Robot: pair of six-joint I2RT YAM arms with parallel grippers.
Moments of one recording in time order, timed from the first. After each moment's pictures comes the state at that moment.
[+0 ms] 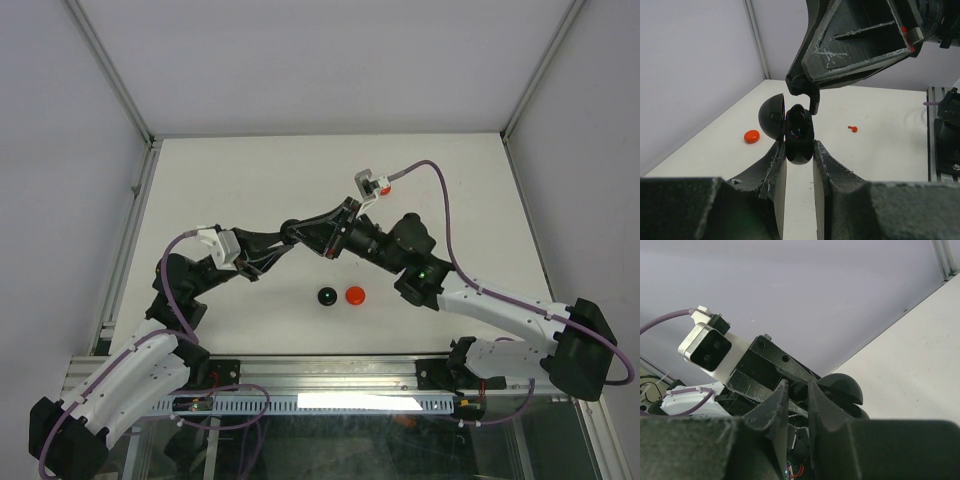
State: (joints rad) left arm -0.51 0.66 0.41 0.57 0.60 -0.03; right arm 0.98 1.16 0.81 0.58 -0.17 0.69
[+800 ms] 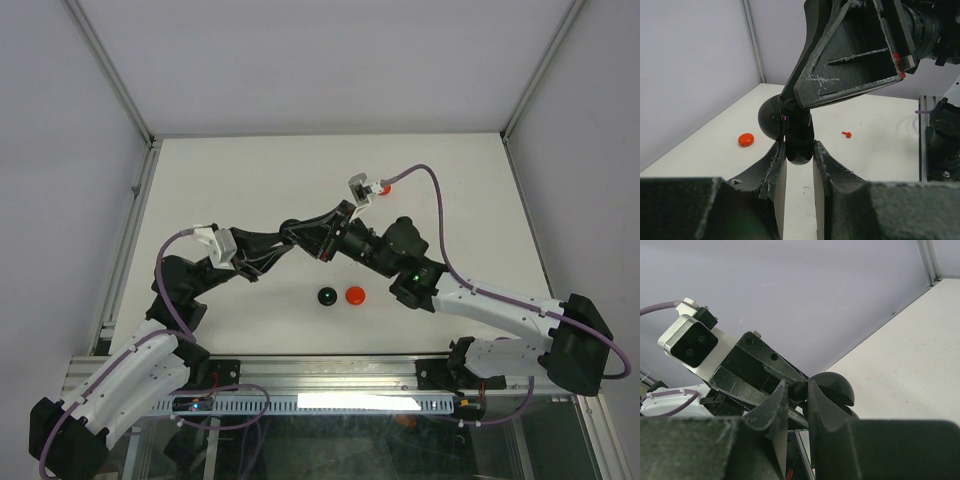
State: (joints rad) left arm -0.51 0.65 0.41 0.60 0.61 -0.08; right arm 1.01 1.19 0.81 0.59 -0.10 0.63
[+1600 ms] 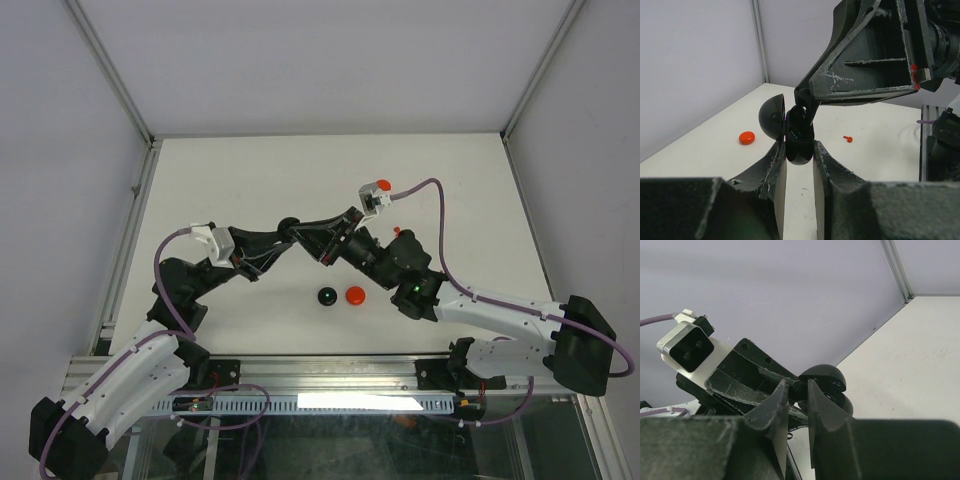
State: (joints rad) left arm -0.51 0.65 0.38 0.63 0.55 -0.13; right arm 1.08 1.16 0.74 0.68 0.08 0.59
